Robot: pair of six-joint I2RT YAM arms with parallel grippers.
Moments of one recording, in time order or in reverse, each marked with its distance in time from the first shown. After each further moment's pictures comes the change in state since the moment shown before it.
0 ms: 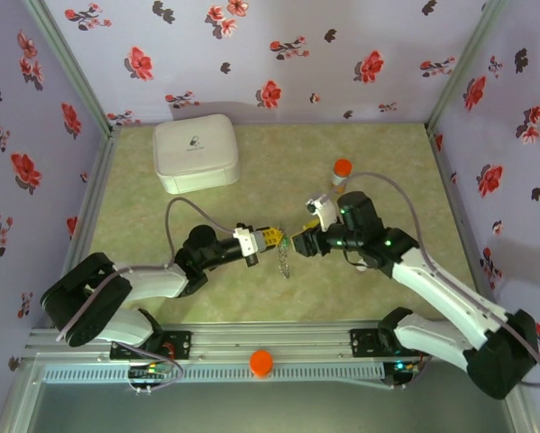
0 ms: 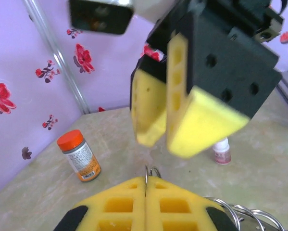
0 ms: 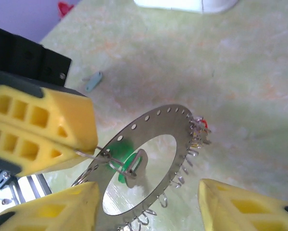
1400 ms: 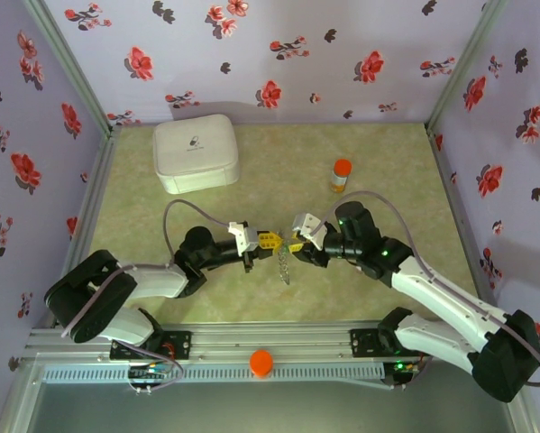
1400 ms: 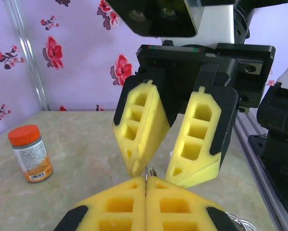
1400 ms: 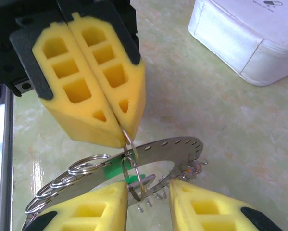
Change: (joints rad) left arm 0.029 0.023 -0.021 0.076 0.145 -0.234; right arm 0.058 0.010 -0.076 0.117 -0.068 -0.531
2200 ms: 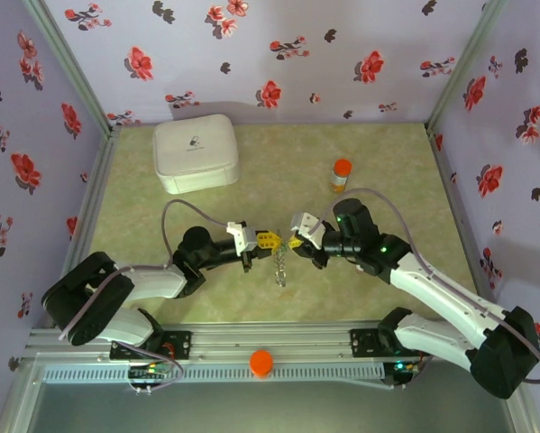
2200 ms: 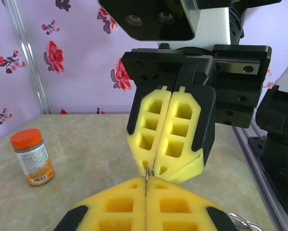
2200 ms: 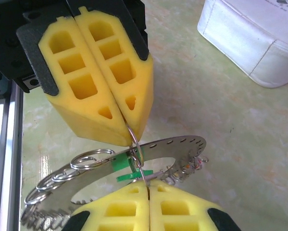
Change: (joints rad) left arm 0.003 -0.014 -0.001 -0.003 0.008 0.000; right arm 0.000 0.030 0.028 -0.035 -0.030 -0.011
